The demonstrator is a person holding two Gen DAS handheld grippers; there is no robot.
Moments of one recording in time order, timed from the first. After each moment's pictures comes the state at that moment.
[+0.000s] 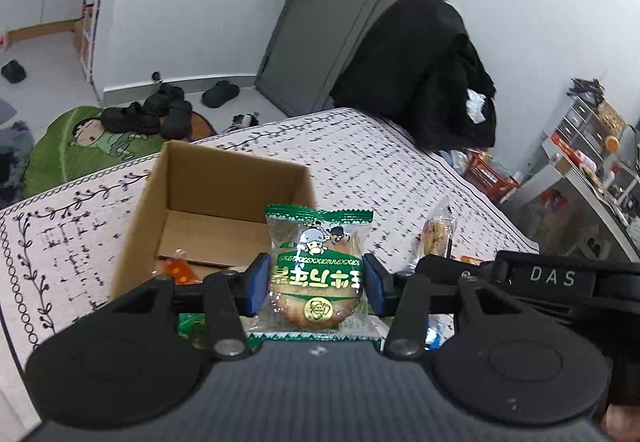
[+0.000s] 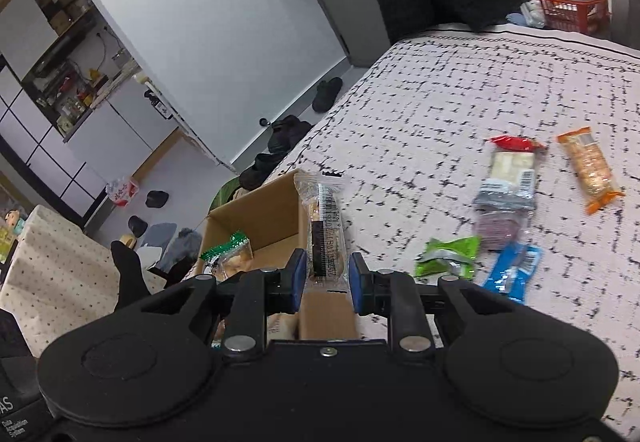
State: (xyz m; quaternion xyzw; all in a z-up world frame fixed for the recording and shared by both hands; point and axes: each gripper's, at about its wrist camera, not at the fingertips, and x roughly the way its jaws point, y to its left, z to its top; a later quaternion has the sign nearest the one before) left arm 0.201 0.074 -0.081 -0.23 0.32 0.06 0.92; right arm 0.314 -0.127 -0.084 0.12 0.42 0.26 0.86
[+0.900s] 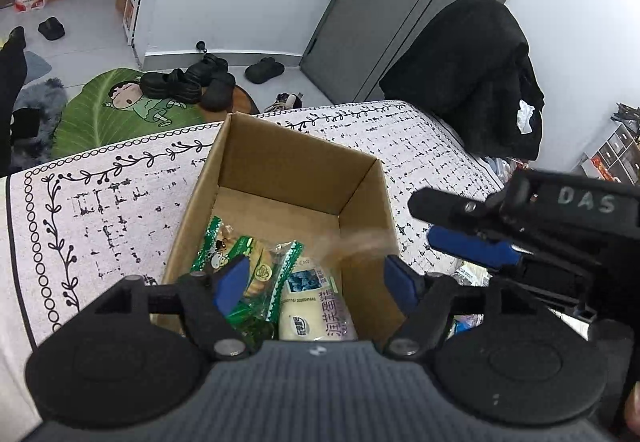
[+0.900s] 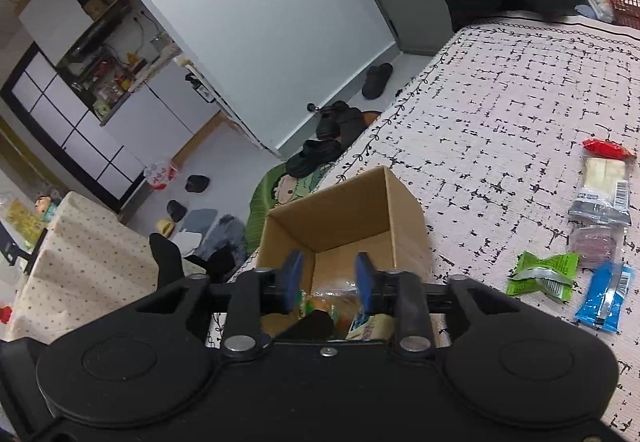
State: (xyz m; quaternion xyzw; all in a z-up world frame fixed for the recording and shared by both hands) left arm 0.205 0.107 -0.103 -0.27 0.35 0.11 0.89; right arm 0.329 -0.069 -0.083 0.13 0.42 0.32 0.84
